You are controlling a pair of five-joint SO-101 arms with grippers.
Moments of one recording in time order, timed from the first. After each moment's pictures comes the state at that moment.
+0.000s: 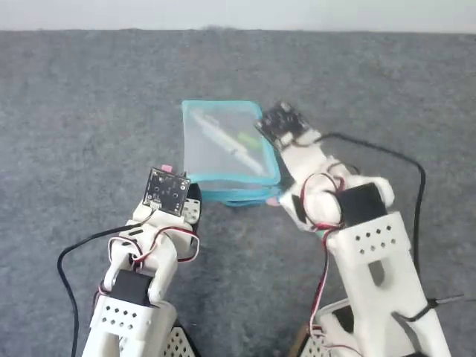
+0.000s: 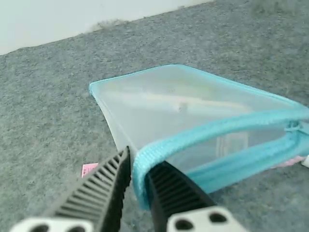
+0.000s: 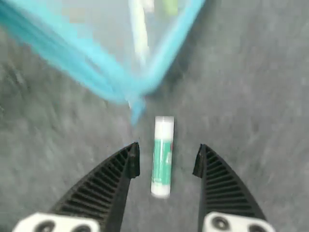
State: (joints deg) left arm 8.0 -83.8 89.2 37.4 -1.5; right arm -20.3 -38.9 33.2 80.5 23.1
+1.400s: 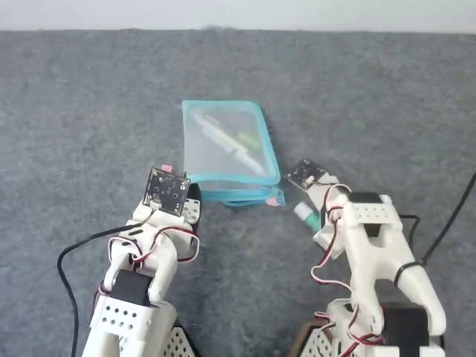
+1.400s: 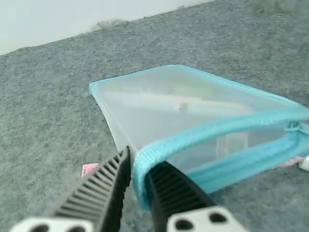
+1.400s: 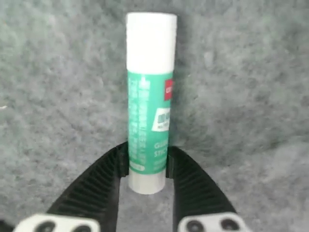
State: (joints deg) left arm 8.0 -83.8 89.2 37.4 -1.5; right arm -3.5 -17.9 57.1 55.8 42.5
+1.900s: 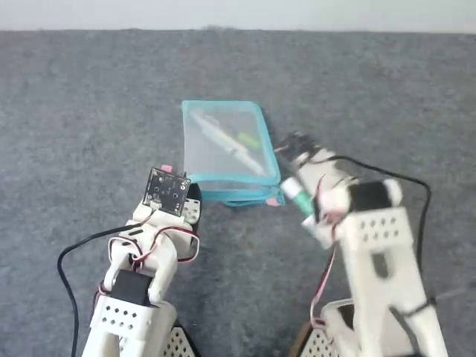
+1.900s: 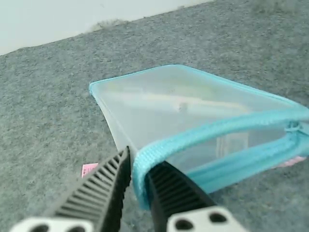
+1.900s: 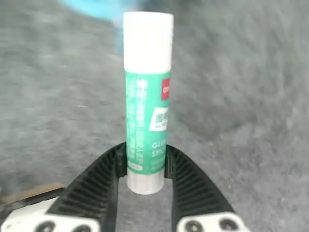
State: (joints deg) left arm 8.0 -83.8 89.2 37.4 -1.5; right arm -17.8 -41.1 39.4 86.0 31.2
